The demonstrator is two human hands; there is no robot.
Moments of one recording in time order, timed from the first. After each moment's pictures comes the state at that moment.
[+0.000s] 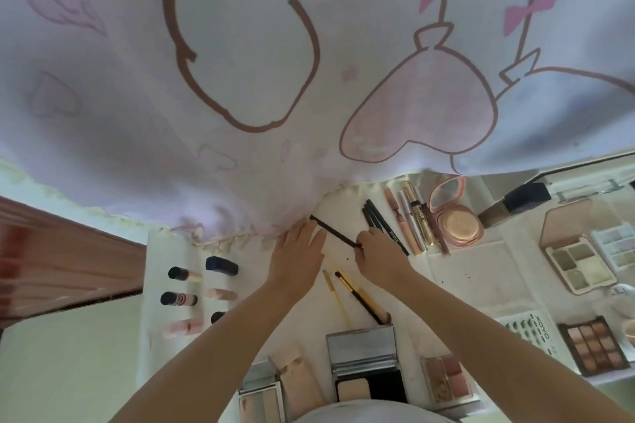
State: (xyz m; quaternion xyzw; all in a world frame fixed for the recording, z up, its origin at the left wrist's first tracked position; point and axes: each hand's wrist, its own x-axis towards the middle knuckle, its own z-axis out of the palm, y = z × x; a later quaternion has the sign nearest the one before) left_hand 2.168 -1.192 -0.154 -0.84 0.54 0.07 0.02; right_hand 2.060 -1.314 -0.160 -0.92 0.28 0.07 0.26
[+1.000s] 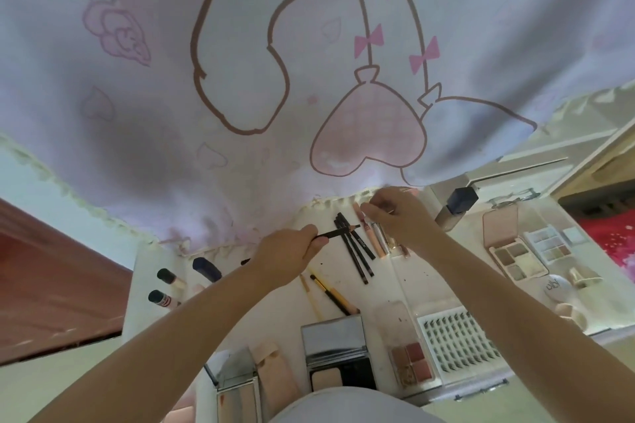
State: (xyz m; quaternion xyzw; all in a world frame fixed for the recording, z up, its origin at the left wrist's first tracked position) left_hand 2.138 -1.194 -0.073 -0.79 0.58 0.17 -0.07; right_hand 2.000 -1.340 -0.040 -0.84 0.30 -0.14 0.44
